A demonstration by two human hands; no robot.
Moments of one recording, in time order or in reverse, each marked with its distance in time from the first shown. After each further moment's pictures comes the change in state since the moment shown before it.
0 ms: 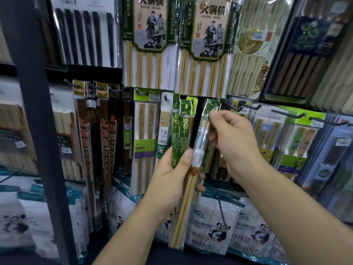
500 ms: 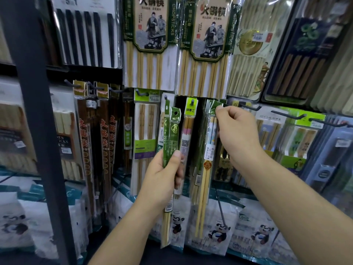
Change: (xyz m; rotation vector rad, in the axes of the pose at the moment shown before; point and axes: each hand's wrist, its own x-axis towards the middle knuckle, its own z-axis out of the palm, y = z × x) left_hand 0.004 -0.004 -0.017 0.149 0.134 -0.047; right_hand 0.021 0.002 -0.007 -0.199 0.104 -0.081
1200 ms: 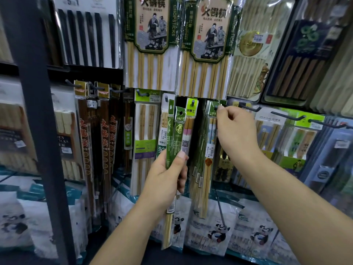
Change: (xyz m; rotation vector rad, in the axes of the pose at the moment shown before) left_hand -0.002 -0.001 0.003 -0.030 -0.045 0.003; right_hand 0.010 0.008 0.000 -0.189 0.028 -0.111
